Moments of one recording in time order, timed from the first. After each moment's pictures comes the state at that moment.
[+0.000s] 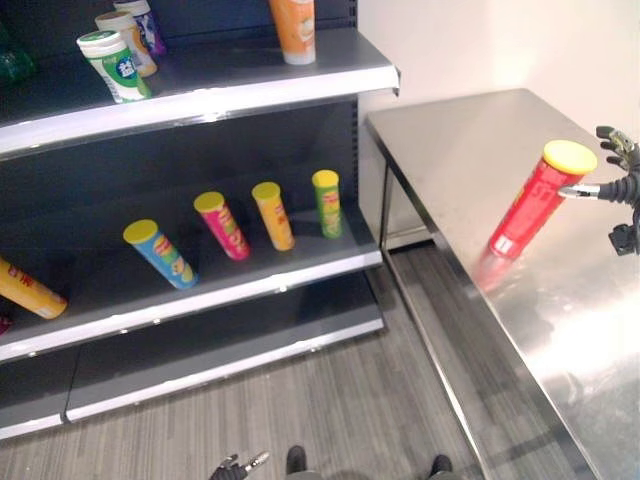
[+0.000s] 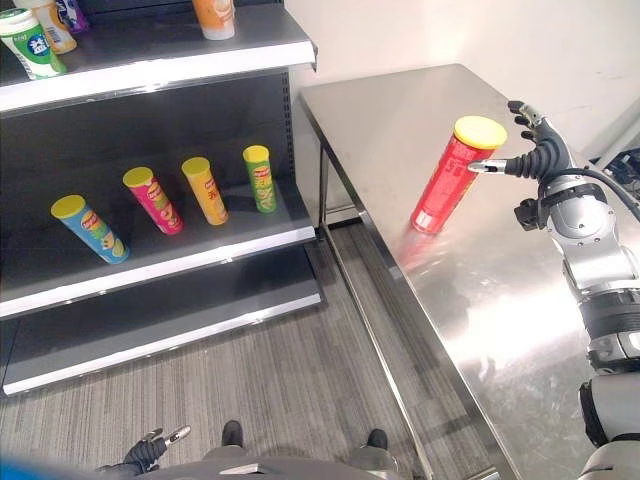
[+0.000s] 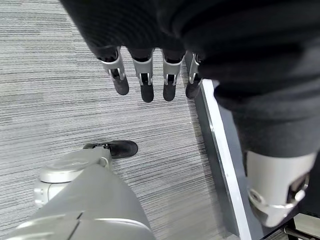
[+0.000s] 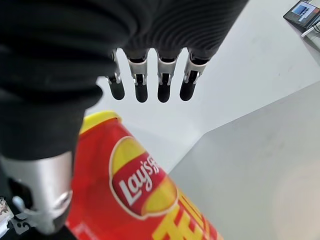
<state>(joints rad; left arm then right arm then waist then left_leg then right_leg) 0.13 0.29 -0.03 1.11 -0.23 -0.08 0.02 -0.64 -1.03 0.23 0.55 0.23 -0.15 -0.04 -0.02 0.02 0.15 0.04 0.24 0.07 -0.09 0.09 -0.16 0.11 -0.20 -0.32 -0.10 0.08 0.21</state>
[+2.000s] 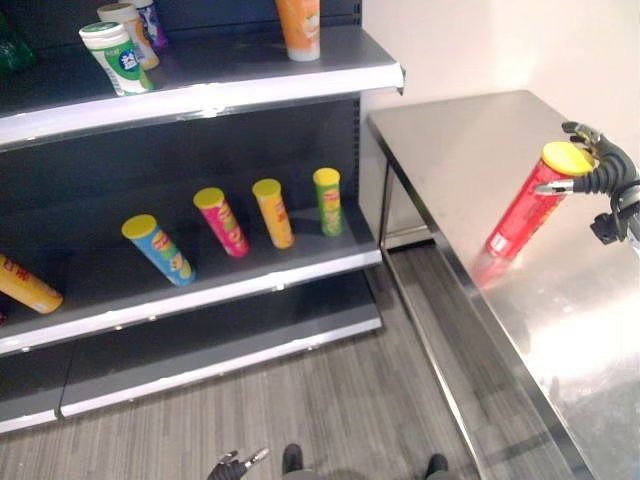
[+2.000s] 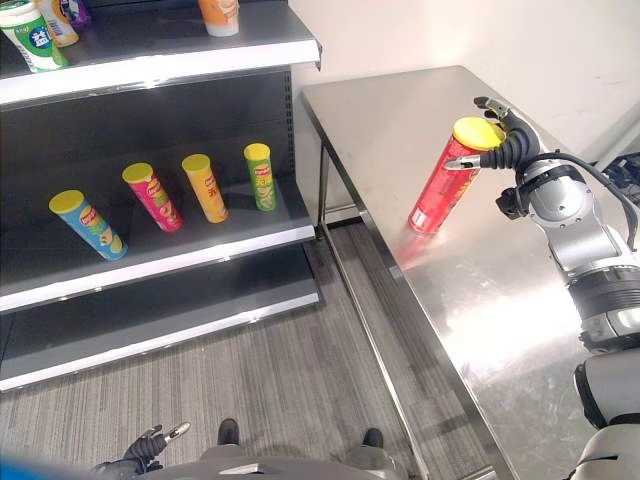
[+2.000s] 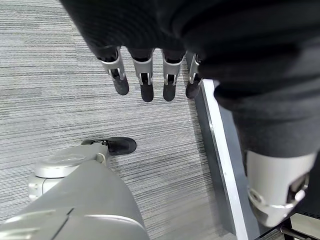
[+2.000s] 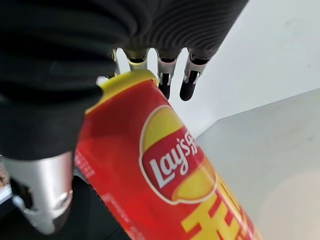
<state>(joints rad) 0.12 0.29 -0.02 1.11 -0.23 -0.08 0.01 -0.74 -1.04 0.36 0.54 0.19 -0.13 0.03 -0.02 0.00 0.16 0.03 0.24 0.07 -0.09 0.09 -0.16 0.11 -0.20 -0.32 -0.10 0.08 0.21</state>
